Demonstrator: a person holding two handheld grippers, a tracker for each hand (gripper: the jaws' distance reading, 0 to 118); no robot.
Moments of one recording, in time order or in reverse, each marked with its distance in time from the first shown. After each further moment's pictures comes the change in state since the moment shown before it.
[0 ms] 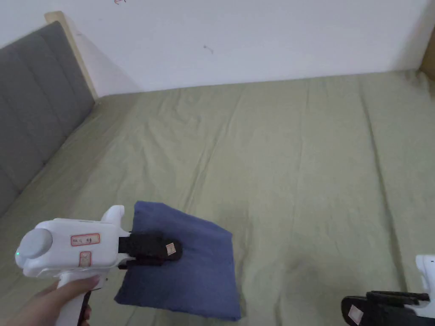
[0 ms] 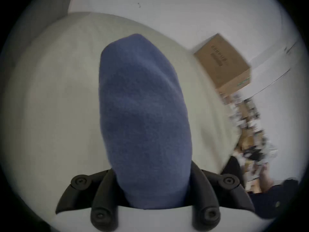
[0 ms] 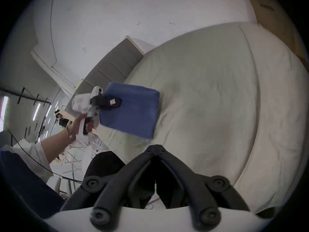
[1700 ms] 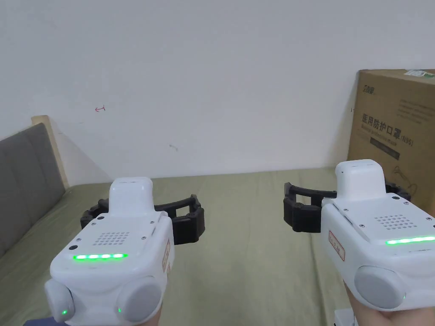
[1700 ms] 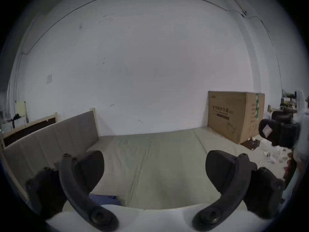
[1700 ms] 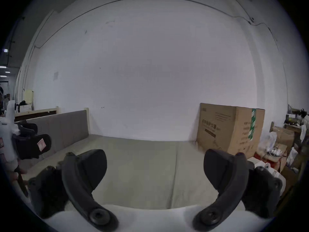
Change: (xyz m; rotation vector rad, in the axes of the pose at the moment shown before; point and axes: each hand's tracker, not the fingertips) left arm 0.319 -0.049 0.018 0.933 0.549 -0.547; right arm -0.100 0.105 0.091 0.885 -0.710 0.369
